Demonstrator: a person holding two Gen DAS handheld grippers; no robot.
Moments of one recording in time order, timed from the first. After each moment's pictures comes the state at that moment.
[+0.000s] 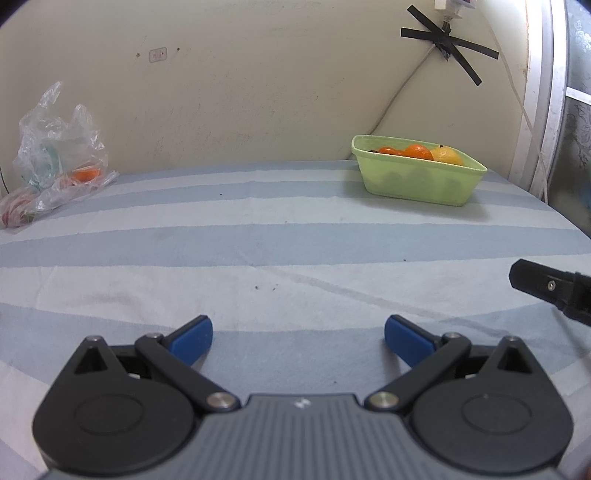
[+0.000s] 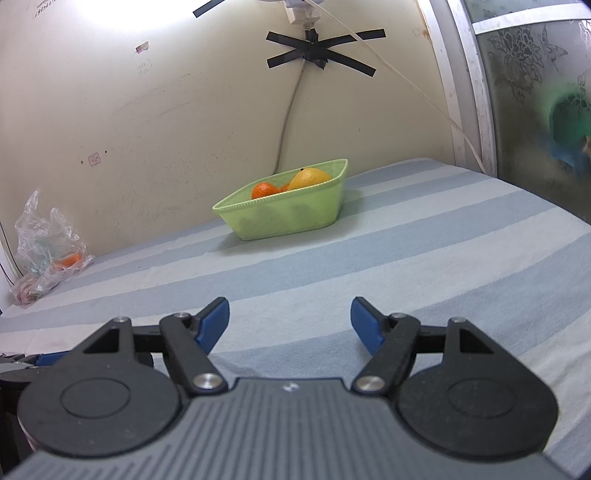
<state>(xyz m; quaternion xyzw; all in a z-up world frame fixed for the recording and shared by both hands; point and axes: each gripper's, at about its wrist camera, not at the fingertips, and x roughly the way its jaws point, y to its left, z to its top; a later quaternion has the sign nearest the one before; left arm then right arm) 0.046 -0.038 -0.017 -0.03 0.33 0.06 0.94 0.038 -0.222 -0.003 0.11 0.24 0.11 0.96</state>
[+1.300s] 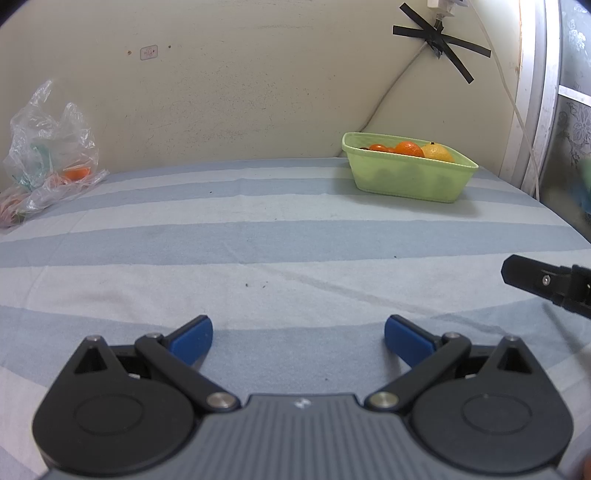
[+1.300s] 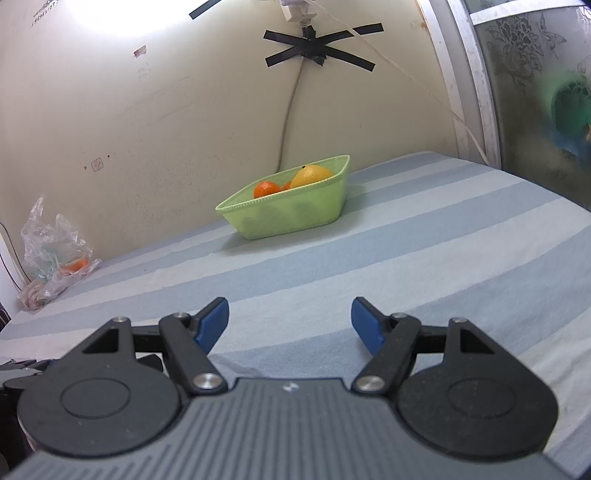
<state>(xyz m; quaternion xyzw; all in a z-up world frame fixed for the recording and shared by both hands) 0.046 -0.040 -0.018 -0.03 0.34 0.05 0.94 0.041 -0.230 -0.001 0.13 0.25 0.12 0.95</state>
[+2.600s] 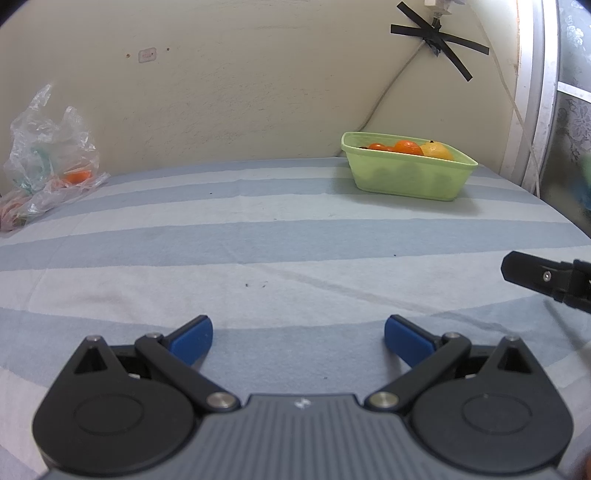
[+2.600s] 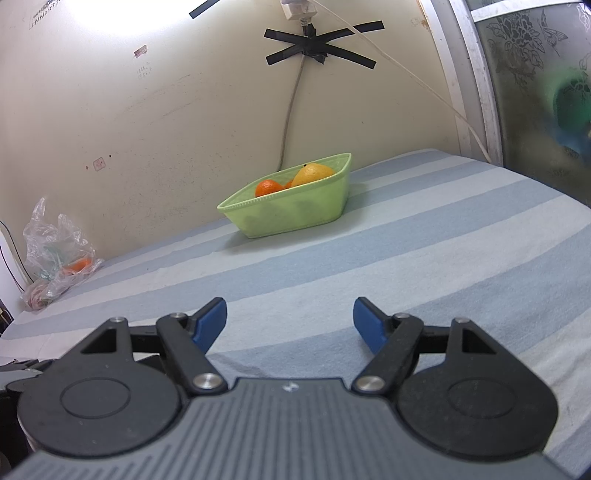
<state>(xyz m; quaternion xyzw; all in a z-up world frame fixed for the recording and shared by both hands) 0.046 -0.042 -0.019 -0.03 0.34 0.05 0.94 0.042 -0.231 -0.001 0.13 0.25 0.13 0.95</state>
